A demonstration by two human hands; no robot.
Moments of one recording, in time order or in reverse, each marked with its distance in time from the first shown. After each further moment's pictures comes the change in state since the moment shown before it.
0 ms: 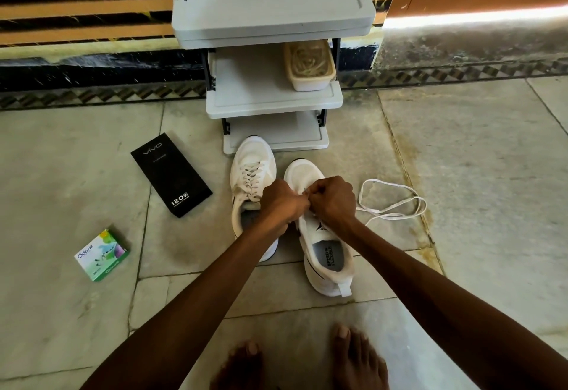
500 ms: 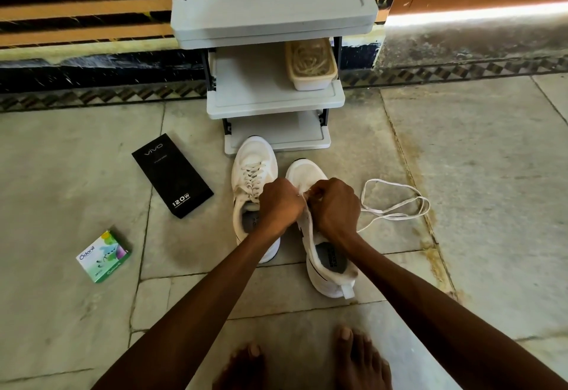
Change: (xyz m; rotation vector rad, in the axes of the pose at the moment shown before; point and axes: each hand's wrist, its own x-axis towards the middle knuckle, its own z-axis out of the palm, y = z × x) left_hand 0.008 -0.006 0.001 0.142 0.099 0.124; right_hand -0.010 0.009 0.011 -0.153 0.189 -0.170
